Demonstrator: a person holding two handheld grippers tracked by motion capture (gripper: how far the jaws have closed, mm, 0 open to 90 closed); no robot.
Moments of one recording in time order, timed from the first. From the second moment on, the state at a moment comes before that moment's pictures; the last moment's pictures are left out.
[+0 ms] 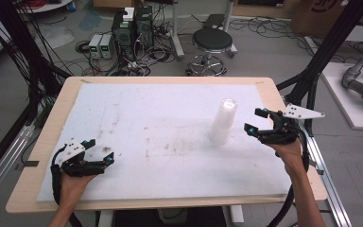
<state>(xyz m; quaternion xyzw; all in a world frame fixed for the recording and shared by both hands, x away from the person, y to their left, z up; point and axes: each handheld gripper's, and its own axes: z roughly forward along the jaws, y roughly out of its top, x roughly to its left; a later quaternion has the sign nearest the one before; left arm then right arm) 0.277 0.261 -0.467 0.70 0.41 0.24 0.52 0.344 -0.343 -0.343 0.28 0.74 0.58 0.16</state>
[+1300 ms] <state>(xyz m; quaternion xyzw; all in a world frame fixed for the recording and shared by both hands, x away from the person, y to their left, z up) 0.280 0.261 -0.467 0.71 0.42 0.24 0.52 0.426 -0.290 -0.299 0.18 0.86 0.48 0.06</state>
